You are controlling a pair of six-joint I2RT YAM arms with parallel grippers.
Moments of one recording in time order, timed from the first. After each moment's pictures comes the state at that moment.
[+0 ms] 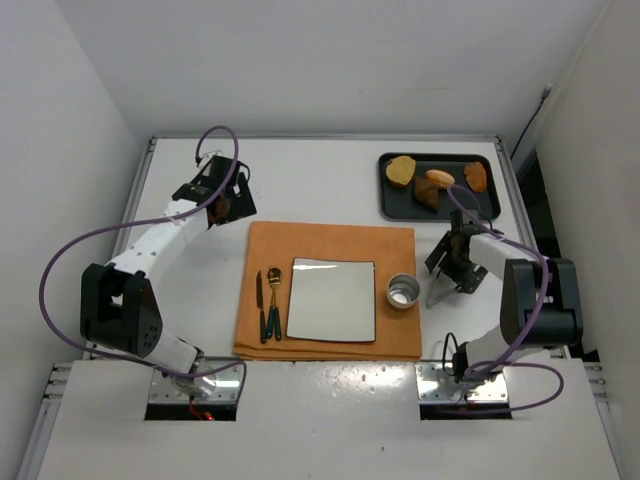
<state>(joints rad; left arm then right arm) -0.26 1.49 1.20 -0.62 -0.38 -0.52 -0.04 1.53 0.70 -0.47 0.19 0.66</state>
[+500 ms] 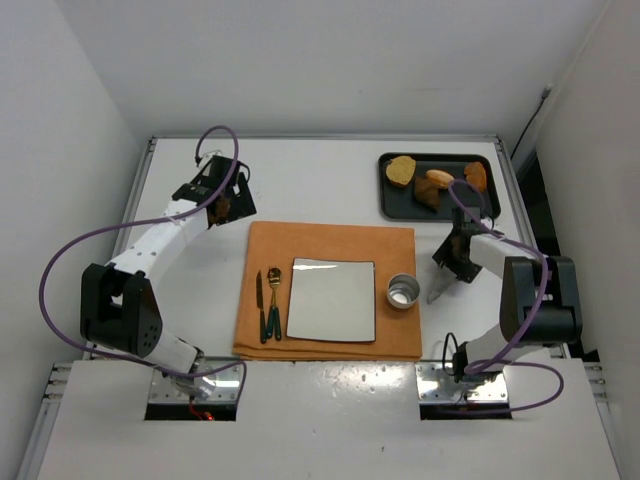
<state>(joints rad) -0.26 1.49 1.20 -0.62 -0.38 -0.52 -0.04 1.55 0.69 -0.34 0.25 0.65</state>
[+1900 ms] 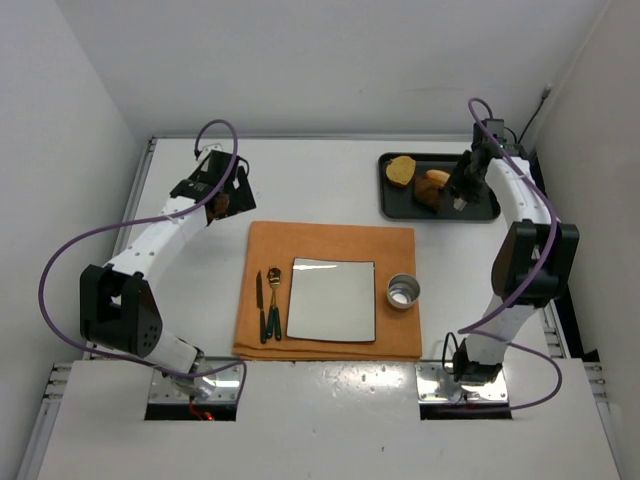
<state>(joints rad) -0.26 1.49 1.24 -0.62 -0.39 -0.50 -0.10 1.83 1.55 -0.80 0.09 0.46</state>
